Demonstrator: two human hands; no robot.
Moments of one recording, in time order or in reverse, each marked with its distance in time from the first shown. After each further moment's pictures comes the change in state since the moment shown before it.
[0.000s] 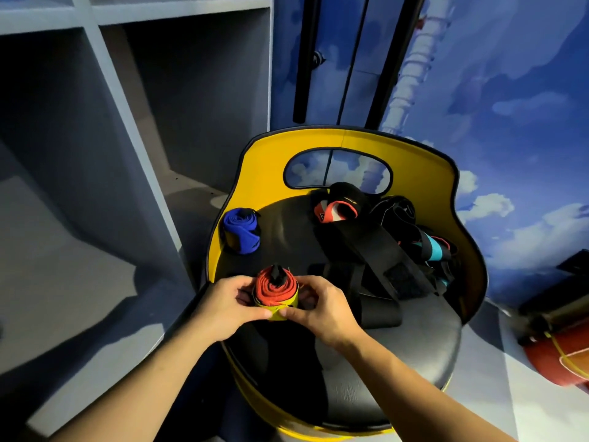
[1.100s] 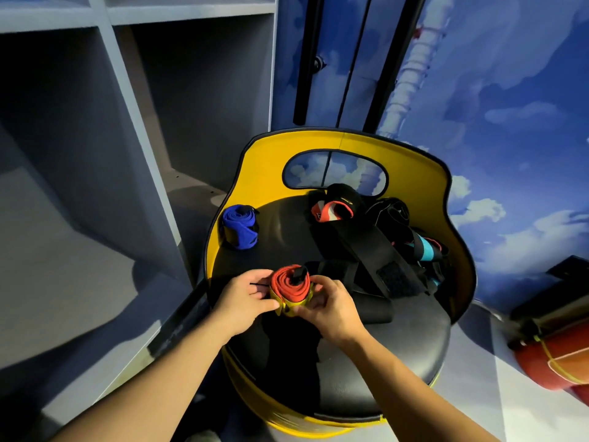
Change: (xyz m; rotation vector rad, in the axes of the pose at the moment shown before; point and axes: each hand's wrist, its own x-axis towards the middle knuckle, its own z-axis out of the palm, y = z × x) left_hand 0.001 0.012 0.039 -0.281 0.019 -0.032; right_hand -0.014 0.015 -0.013 -0.011 0.031 0.110
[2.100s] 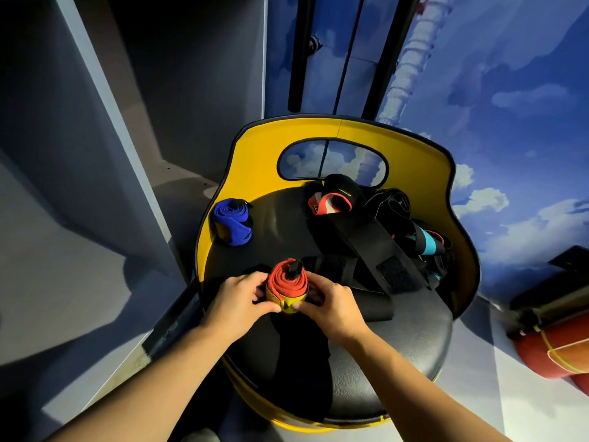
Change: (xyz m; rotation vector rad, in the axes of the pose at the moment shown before) left_hand 0.004 -0.001 0.002 0.492 0.082 0.244; right_hand 0.011 0.014 -0.004 0.029 -0.057 -0.076
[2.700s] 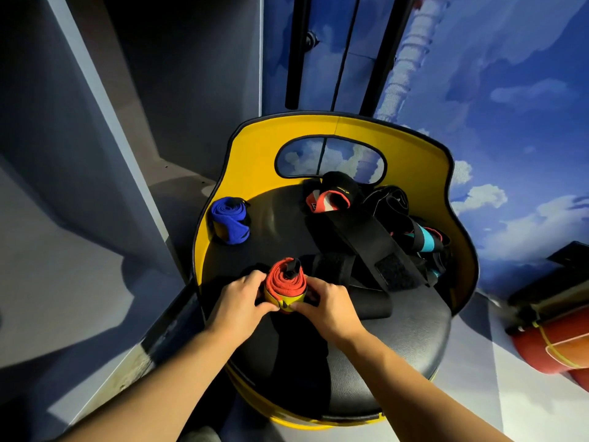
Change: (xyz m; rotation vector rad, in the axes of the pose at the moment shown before) left_hand -0.003 0.002 0.013 0.143 0.054 0.006; right_hand -0.002 -0.004 0.001 -0.078 -0.007 -0.038
